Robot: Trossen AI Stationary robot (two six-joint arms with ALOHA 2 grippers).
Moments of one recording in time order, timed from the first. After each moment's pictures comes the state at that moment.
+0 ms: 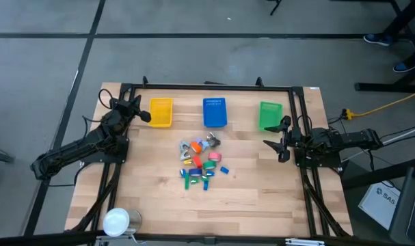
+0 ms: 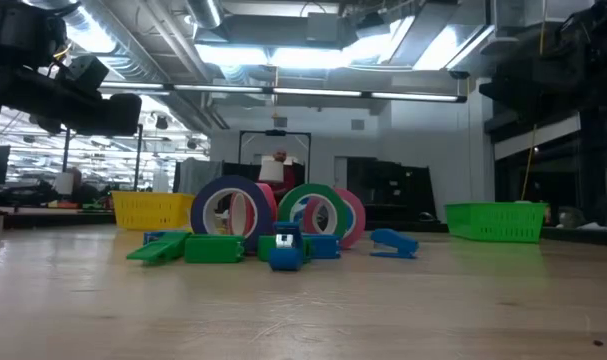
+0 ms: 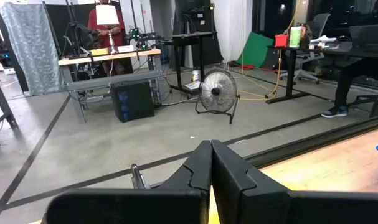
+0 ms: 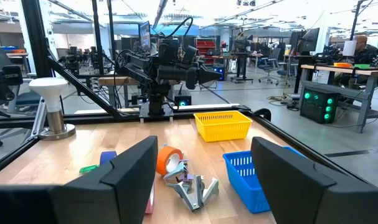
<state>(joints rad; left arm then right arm) 0.59 0.17 0.01 0.11 -0.65 0.01 0.18 0.00 0.01 0.08 0.31 -0.01</state>
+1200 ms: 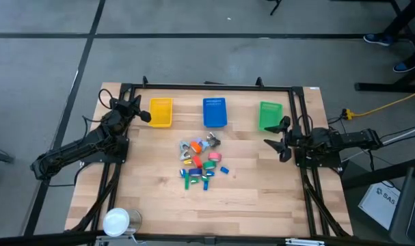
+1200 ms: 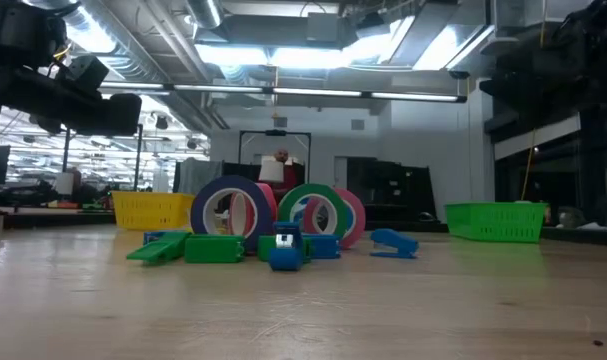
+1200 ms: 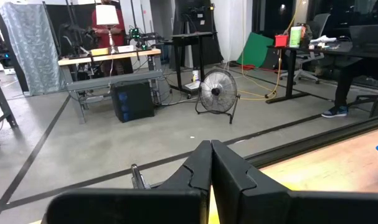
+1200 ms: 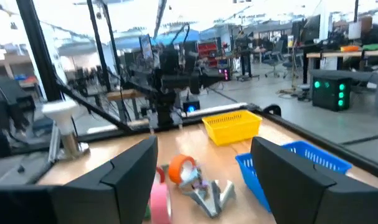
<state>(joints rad) 0.58 0.17 0.01 0.11 -0.65 0.01 0.18 0.00 0.01 0.11 0.31 0.12</state>
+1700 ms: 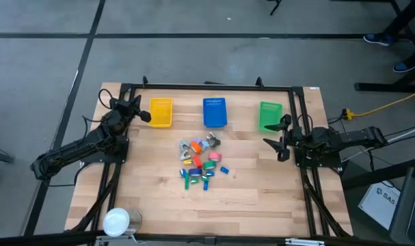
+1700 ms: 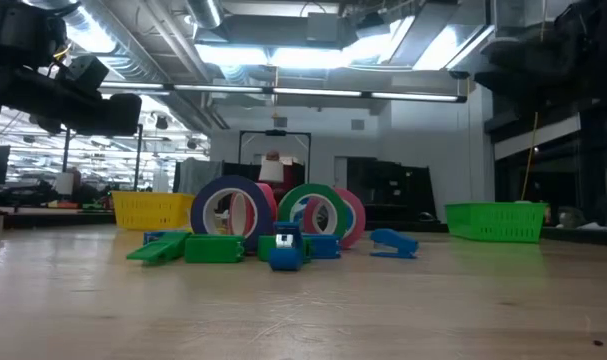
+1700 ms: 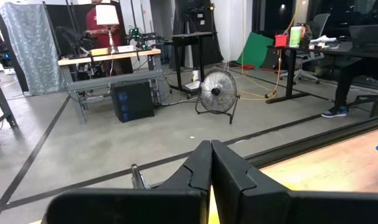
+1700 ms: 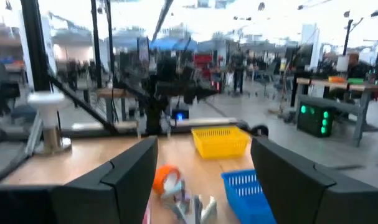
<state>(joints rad) 0.59 0.17 0.01 0.11 -0.65 0.01 0.18 0.14 0.02 0.24 0.32 -0.04</state>
